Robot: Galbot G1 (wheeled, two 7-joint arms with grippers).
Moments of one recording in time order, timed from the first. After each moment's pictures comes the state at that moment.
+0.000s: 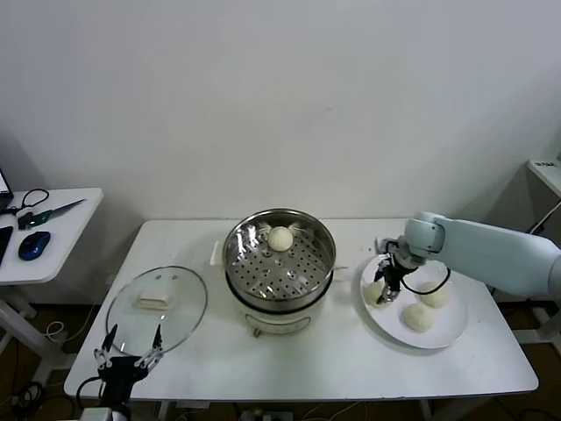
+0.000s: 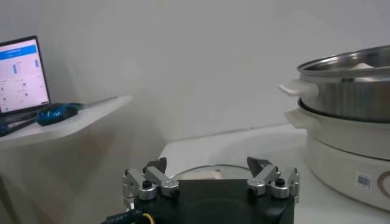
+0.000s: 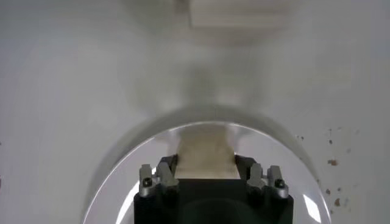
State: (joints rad) left arm 1.75 -1.45 -0.73 -2.02 -0.03 -0.02 -0.02; right arm 0.43 0.84 -1.51 1.19 0.54 -0.35 -0.85
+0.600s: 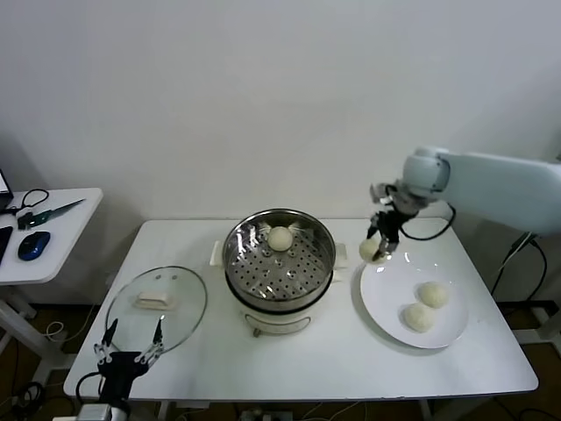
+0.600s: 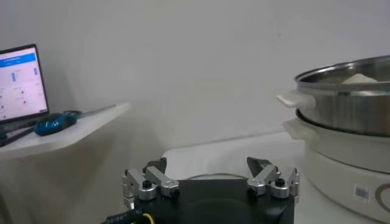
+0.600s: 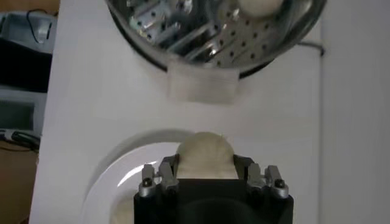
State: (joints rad) left arm 1.75 -1.44 -0.73 -2.05 -0.04 -0.01 -0.02; right arm 0.93 0.97 -1.71 1.29 0.74 -0.30 -1.00
